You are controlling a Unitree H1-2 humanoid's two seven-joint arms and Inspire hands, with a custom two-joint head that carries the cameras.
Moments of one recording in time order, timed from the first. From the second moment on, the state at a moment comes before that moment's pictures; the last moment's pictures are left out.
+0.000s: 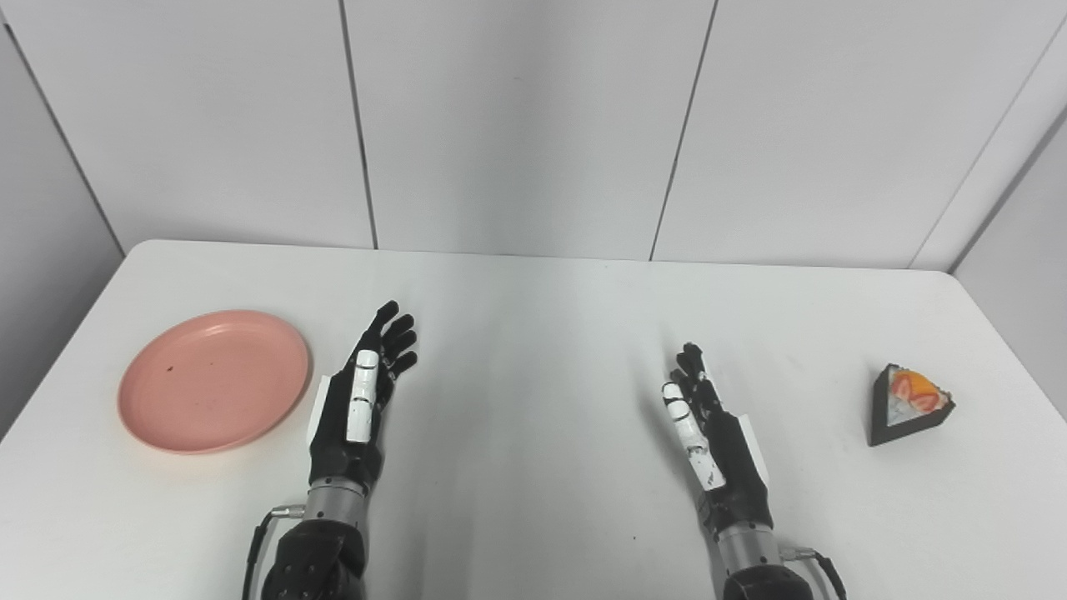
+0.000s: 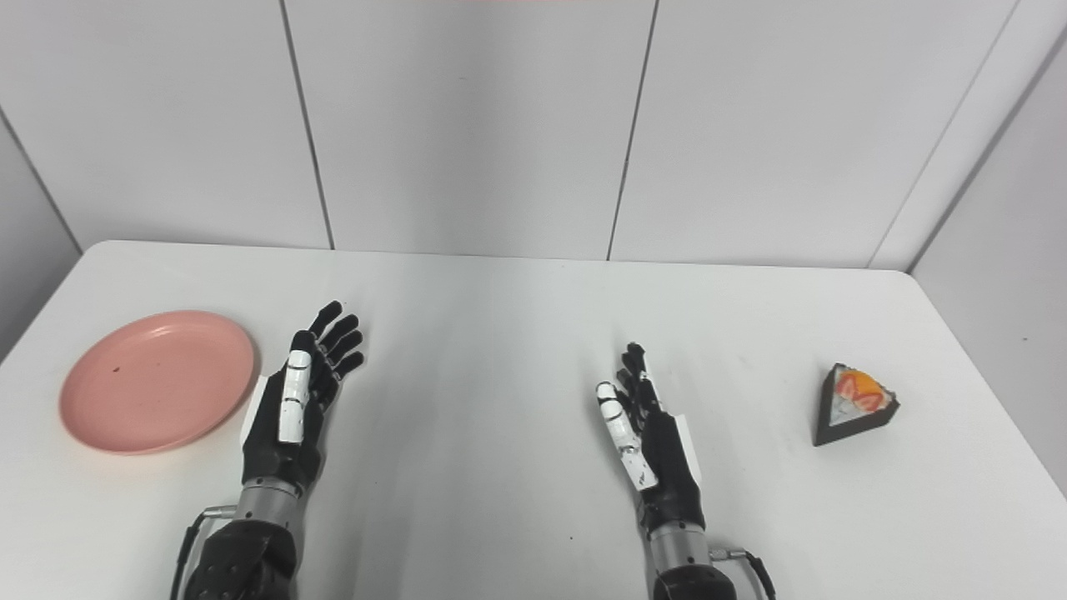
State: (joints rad) left arm -0.29 -0.05 0.07 0.19 -0.12 -0.17 -0.01; right arm -0.20 -0.01 0.01 0.10 -0.01 -0.10 0.00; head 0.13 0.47
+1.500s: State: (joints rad) left arm -0.39 0.30 0.35 0.09 -0.03 0.02 0.12; right arm -0.21 -0.07 -0.04 0.12 0.17 -0.16 0.08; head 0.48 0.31
